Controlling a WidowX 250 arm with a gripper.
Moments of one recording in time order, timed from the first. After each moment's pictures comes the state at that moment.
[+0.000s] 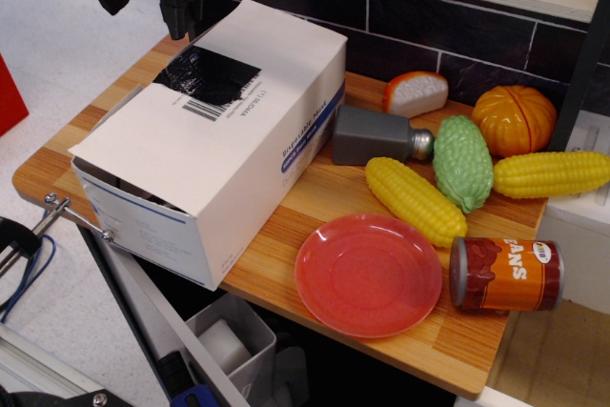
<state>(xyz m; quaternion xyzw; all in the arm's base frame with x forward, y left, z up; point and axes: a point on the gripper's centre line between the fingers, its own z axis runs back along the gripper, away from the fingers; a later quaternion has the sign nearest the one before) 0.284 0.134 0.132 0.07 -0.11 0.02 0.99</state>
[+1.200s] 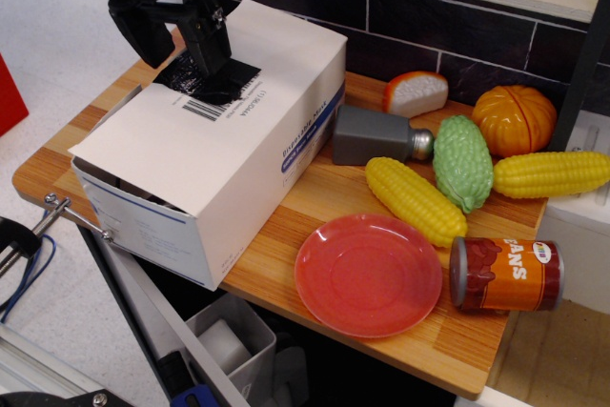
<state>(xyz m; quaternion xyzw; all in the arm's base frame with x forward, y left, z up) 0.287 0.118 0.093 -0.09 -0.10 0.00 0.99</state>
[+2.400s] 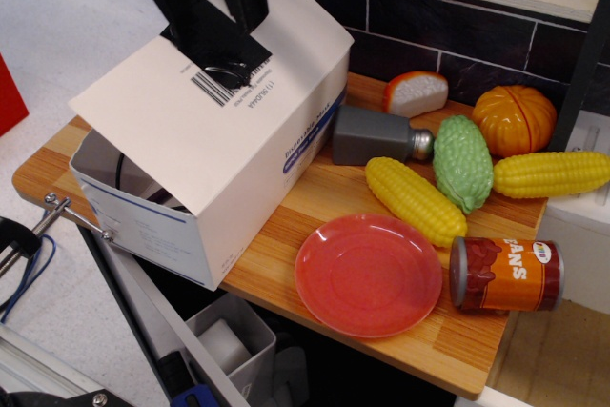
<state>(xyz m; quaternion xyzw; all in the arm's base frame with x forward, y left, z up) 0.303 0.077 0.130 -0.12 -0.04 0.02 0.99</state>
